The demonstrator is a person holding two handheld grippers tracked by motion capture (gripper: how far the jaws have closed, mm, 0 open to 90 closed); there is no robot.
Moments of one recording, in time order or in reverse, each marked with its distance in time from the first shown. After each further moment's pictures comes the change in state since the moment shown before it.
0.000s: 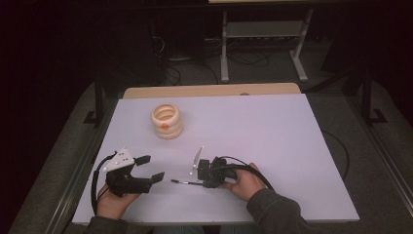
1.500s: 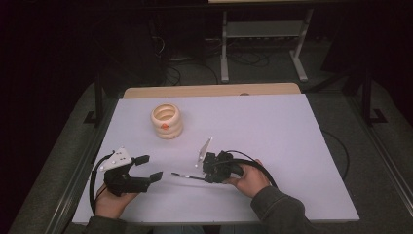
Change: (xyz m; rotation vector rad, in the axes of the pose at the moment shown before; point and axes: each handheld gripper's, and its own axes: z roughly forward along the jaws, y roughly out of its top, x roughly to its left) left arm 0.005 -0.001 -0.002 -0.008 -0.016 -0.013; right arm -0.007 -0.008 -0.026 -0.079 0.006 0.038
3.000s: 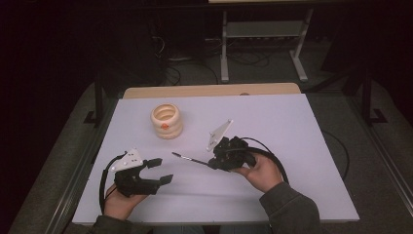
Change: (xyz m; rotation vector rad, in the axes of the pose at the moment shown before) left arm -0.019 0.010 0.017 0.016 -0.091 0.039; right arm 0.000 -0.004 -0.071 -0.185 -0.063 0.033
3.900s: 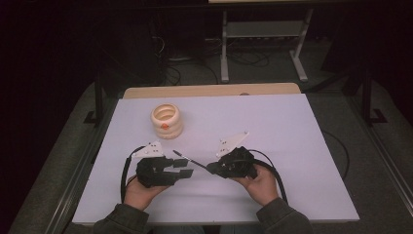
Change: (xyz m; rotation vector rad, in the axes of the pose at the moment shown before) left arm -0.009 0.027 0.041 0.021 -0.202 -0.049; right arm 0.010 -0.035 0.016 -0.215 -0.002 0.088
